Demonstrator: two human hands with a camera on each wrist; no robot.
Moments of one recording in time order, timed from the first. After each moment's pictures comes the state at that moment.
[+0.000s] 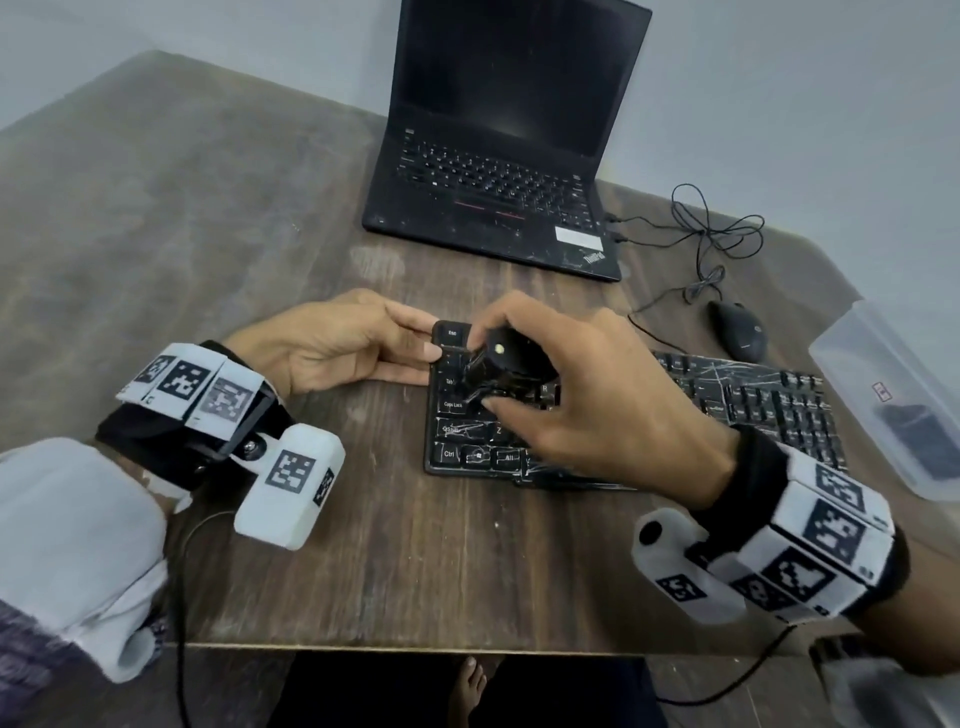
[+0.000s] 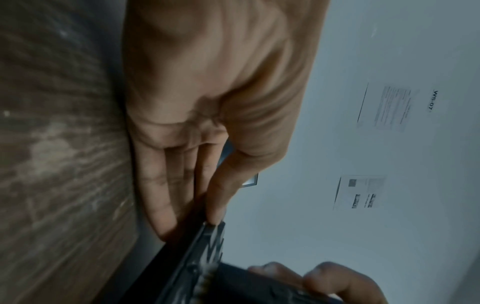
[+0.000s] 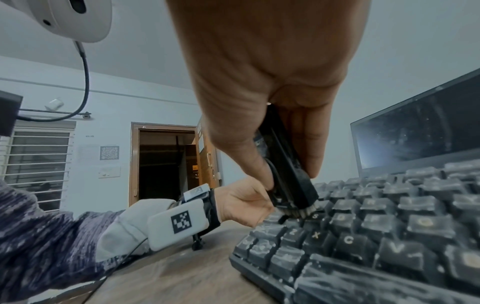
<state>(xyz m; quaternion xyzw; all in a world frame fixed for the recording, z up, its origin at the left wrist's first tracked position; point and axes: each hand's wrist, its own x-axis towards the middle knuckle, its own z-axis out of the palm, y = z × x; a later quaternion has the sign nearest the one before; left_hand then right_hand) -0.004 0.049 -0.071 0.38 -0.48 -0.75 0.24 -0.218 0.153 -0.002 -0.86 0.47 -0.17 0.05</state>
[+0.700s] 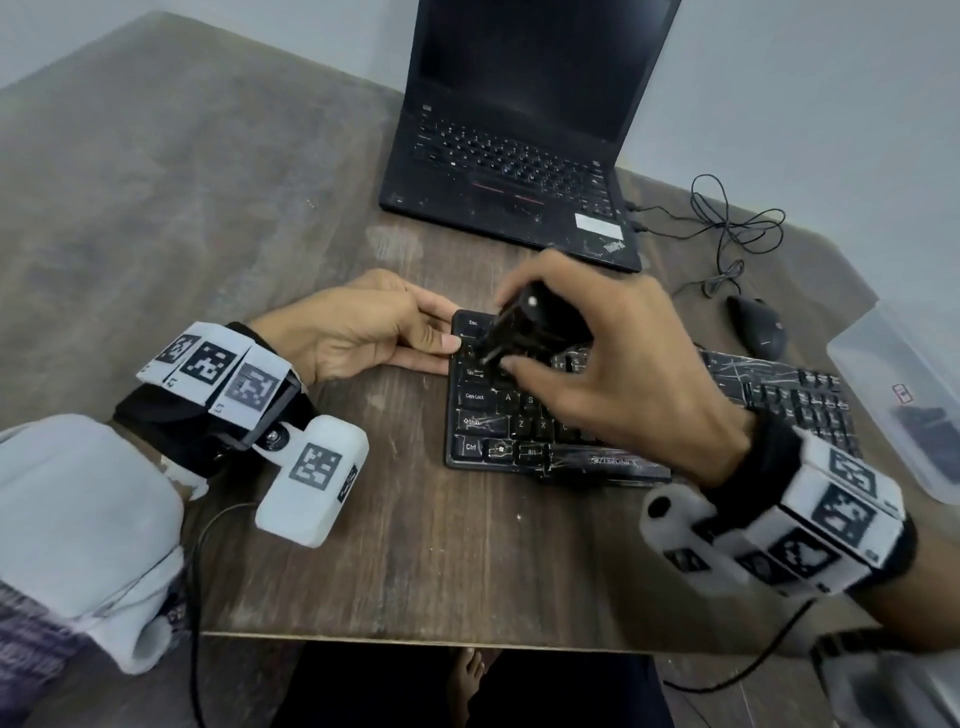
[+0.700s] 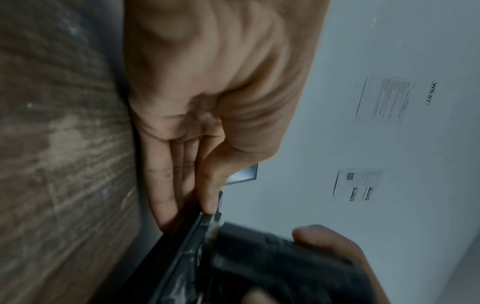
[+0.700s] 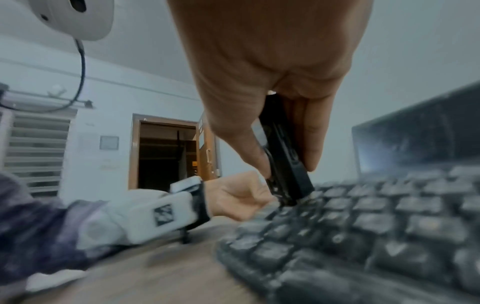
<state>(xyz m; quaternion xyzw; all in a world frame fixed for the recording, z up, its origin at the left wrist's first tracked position) -0.008 0.050 -0.074 0.40 -0.47 -0.74 0.27 -0.210 0.143 -0.003 -0.84 0.48 -0.22 0.07</state>
